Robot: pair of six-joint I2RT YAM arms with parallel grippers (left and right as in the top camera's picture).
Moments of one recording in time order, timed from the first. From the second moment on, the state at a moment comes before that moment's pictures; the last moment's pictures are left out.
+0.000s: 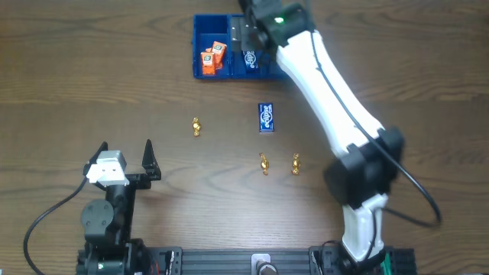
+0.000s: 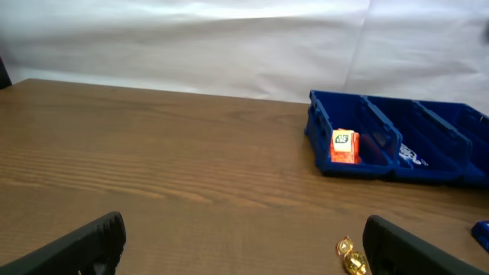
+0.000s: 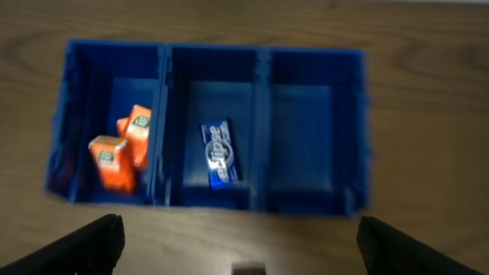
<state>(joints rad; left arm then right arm) 0.00 0.01 0.02 -0.11 0.01 -0.09 0.48 2.04 2.10 -1.03 0.26 0.38</state>
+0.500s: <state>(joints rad) 0.00 0.01 0.02 -0.12 0.01 -0.09 0.55 1.89 1.37 -0.83 0.14 0.49</state>
